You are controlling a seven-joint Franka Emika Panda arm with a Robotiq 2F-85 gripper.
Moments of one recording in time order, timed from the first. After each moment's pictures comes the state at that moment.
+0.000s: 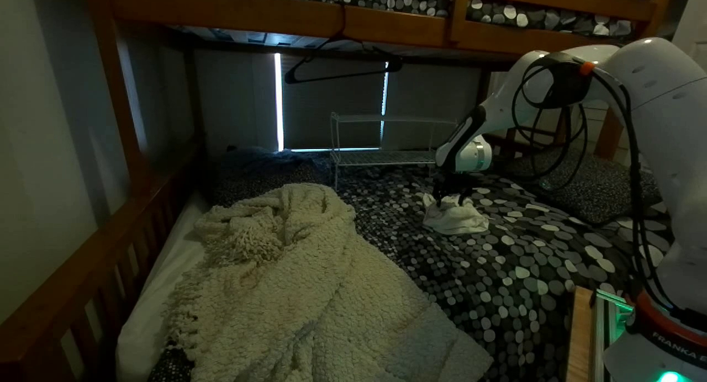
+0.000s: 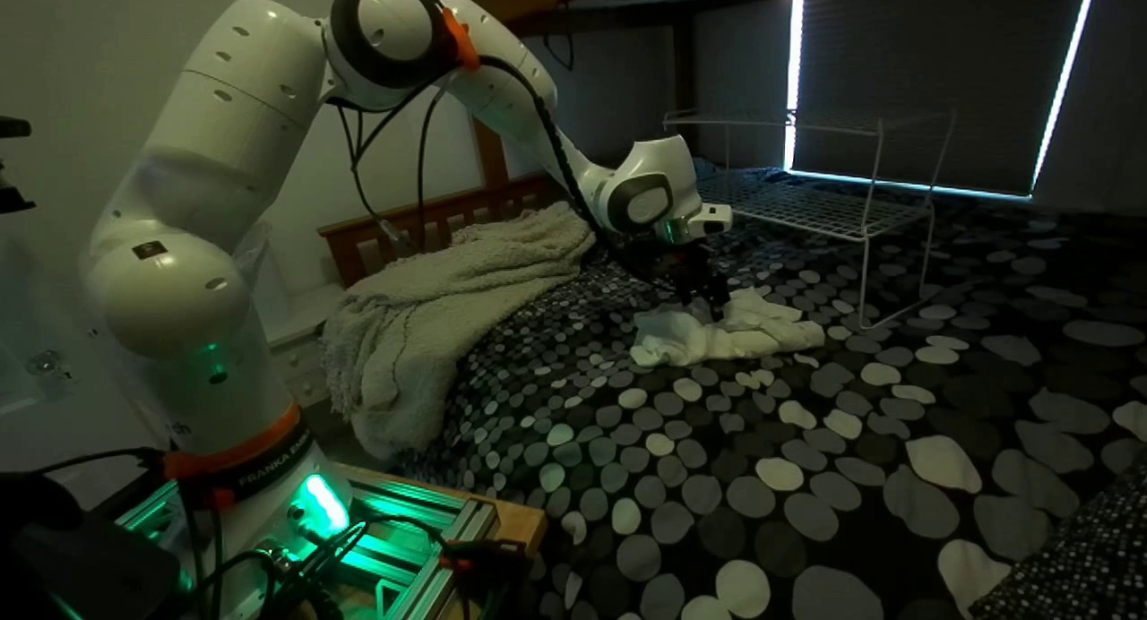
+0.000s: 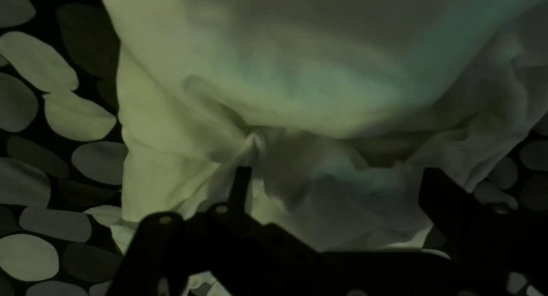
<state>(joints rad) -0.36 0.73 -0.29 -1.76 0.21 2.67 -0.02</state>
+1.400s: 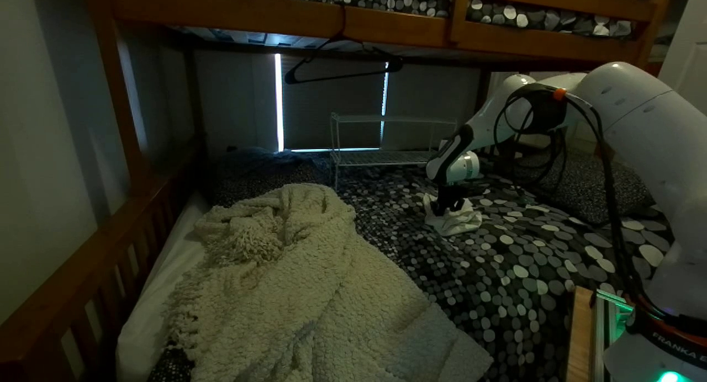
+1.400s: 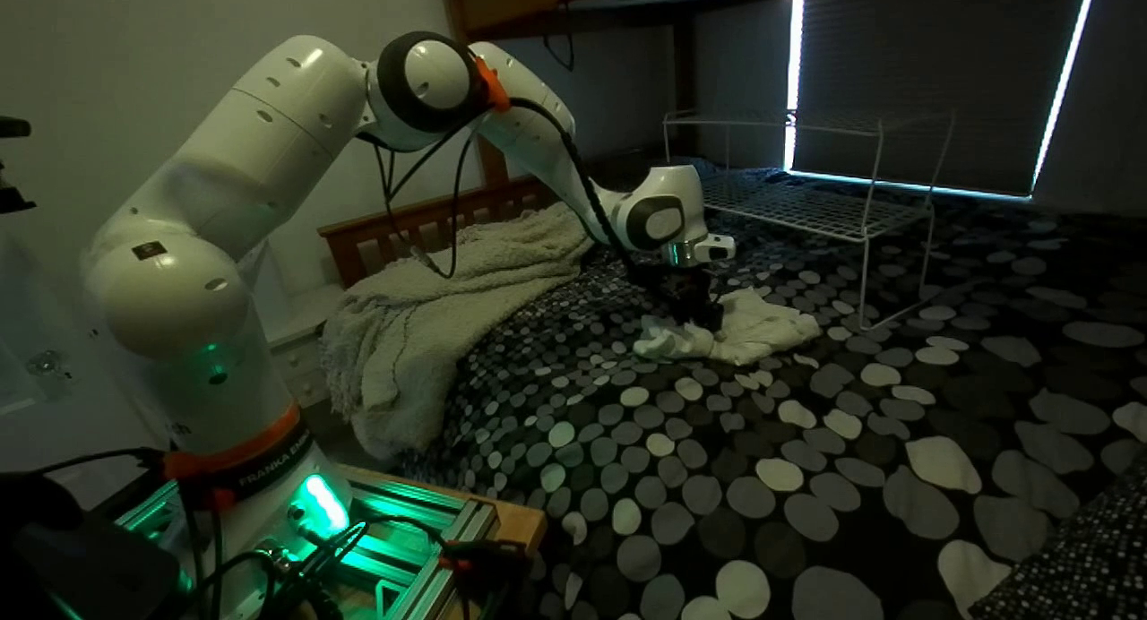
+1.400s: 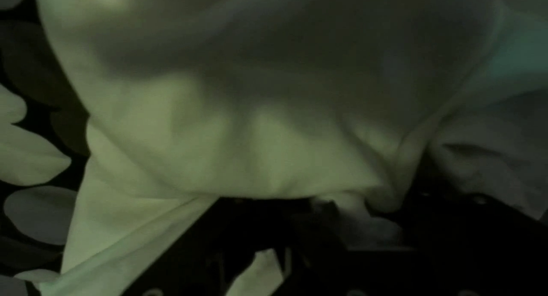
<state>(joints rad) -0.37 0.92 -0.29 -1.55 0.14 2.47 0.03</state>
